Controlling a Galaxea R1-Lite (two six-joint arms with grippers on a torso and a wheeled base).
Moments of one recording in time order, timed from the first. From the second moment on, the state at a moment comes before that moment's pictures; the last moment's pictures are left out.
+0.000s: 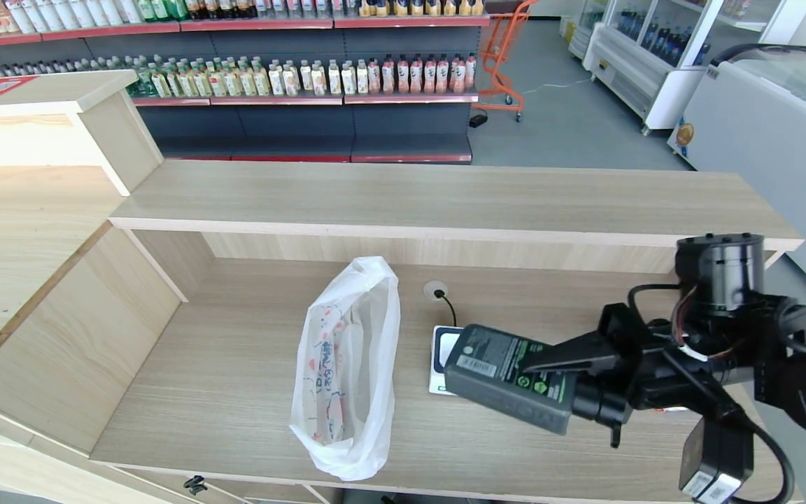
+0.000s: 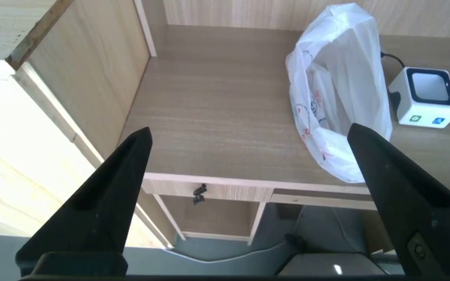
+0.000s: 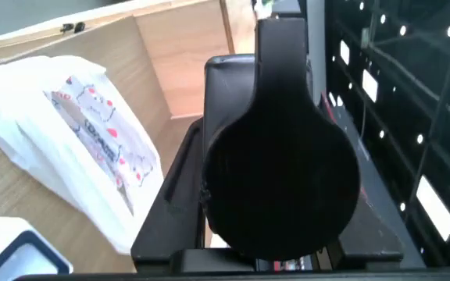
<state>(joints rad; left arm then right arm) 0.00 0.00 0.00 0.00 0.00 0.00 0.32 1.69 -0.69 -0.60 1.27 -2.08</state>
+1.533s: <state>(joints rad) 0.00 0.00 0.00 0.00 0.00 0.00 0.19 1.65 -0.73 -0.50 0.43 0.62</state>
